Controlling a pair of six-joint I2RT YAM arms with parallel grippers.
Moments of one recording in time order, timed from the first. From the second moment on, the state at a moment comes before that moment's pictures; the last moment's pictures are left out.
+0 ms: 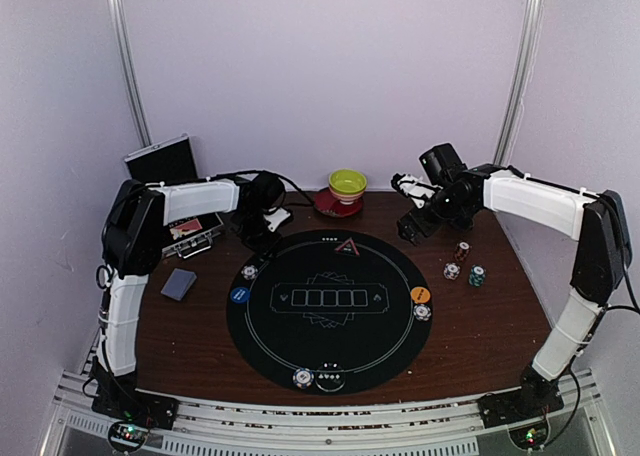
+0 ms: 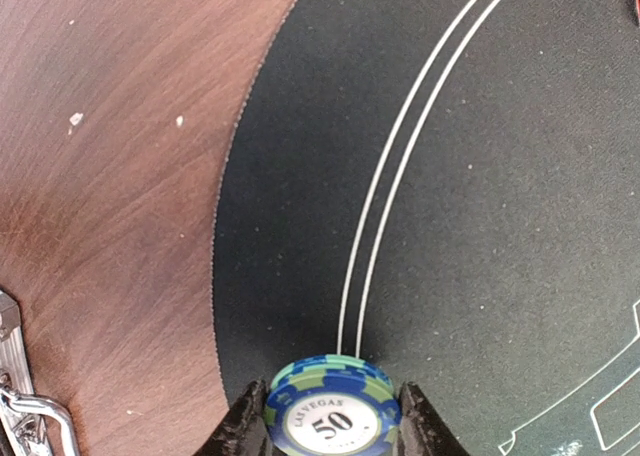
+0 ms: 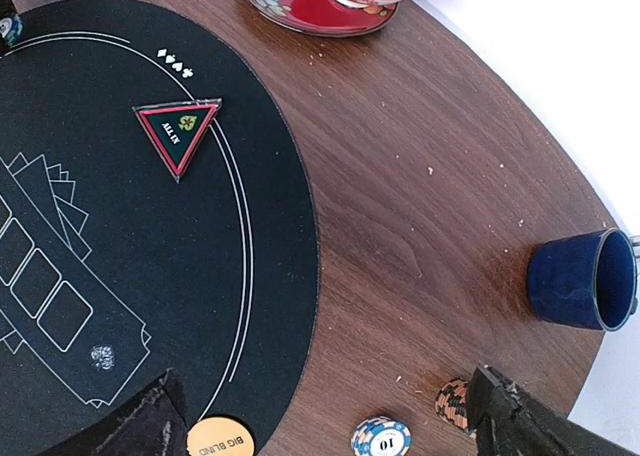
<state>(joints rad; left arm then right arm) -0.56 2.24 1.81 -0.84 -0.07 0.13 0.46 1.71 1.40 -0.61 0.09 -0.28</state>
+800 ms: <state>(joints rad) -0.55 2.24 1.80 -0.85 -0.09 0.13 0.46 1.71 1.40 -0.61 0.09 -0.28</state>
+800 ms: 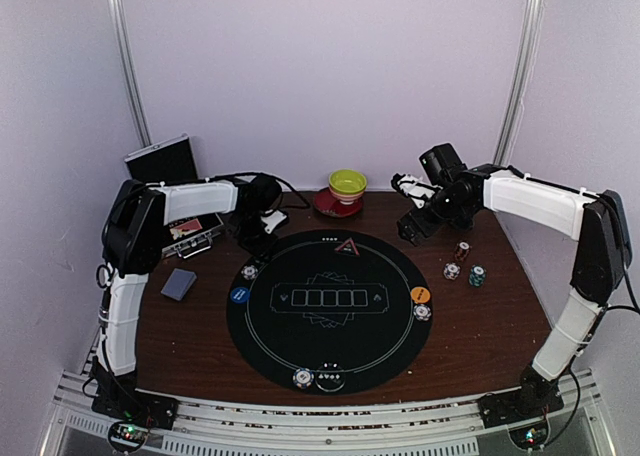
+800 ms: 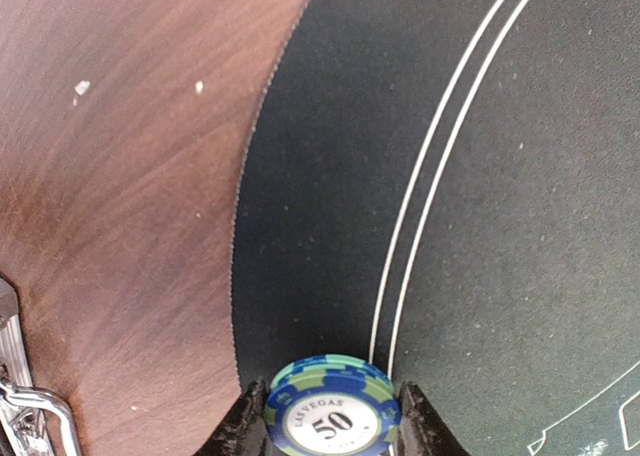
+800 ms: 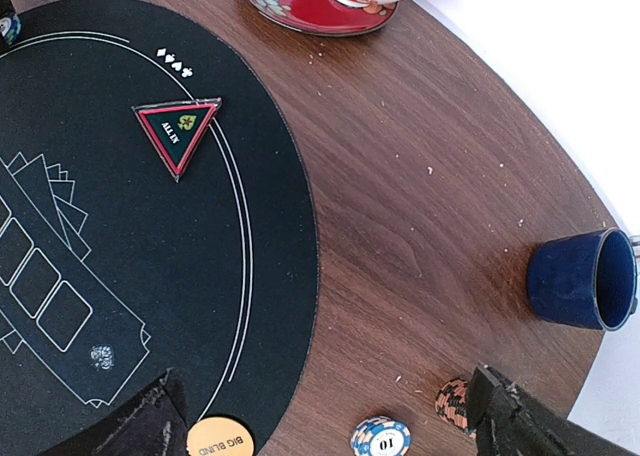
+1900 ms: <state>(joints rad) -0.54 2.25 1.78 -0.86 -0.12 0.12 0.46 1.71 1.40 -0.61 0.09 -0.28</state>
